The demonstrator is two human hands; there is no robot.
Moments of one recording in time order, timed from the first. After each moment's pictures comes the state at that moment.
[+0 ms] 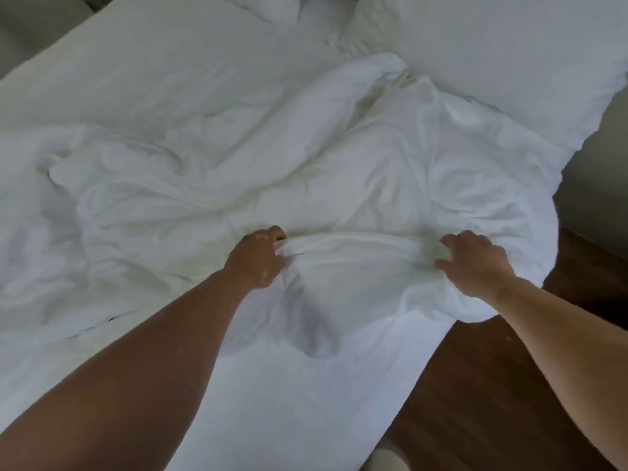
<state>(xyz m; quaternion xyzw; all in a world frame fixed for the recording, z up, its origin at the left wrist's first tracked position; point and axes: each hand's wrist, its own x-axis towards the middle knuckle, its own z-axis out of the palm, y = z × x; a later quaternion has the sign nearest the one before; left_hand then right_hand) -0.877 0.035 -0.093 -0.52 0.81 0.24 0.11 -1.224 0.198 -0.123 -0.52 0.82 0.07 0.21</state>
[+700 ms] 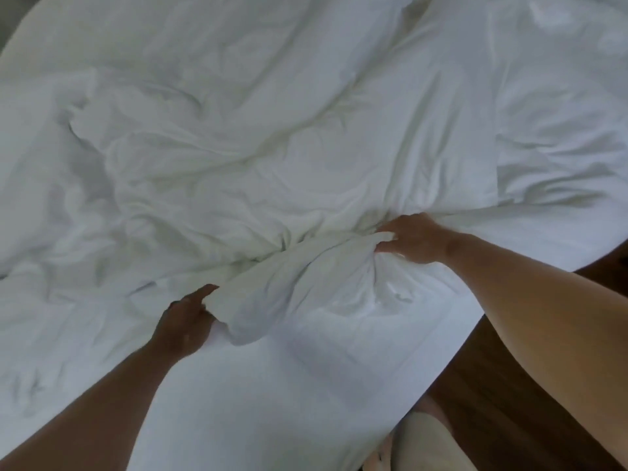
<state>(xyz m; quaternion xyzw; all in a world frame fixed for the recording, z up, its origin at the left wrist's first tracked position) -0.664 0.133 -0.102 -0.67 0.66 0.34 0.12 -1.099 0.144 -0.204 -0.63 0.64 0.03 0.45</state>
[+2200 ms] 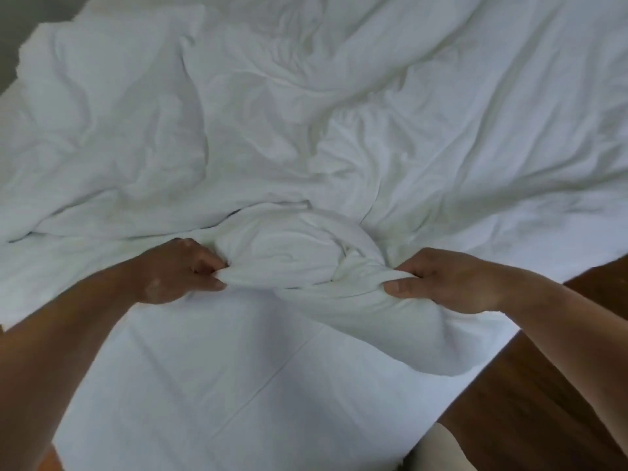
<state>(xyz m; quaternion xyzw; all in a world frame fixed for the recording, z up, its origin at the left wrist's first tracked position) -0.475 0.135 -0.019 -0.47 0.76 0.34 0.30 -0.871 0.273 -0.073 -0.53 0.50 -0.04 0.68</state>
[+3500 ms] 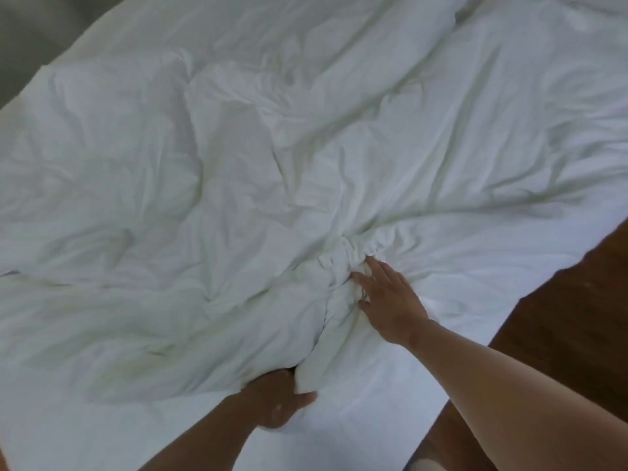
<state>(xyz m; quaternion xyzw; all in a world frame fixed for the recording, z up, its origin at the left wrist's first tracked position) -0.542 0.324 -0.143 -0.49 0.67 0.45 0.33 -0.805 0.311 -0.206 -0.66 0.70 -0.03 0.29</state>
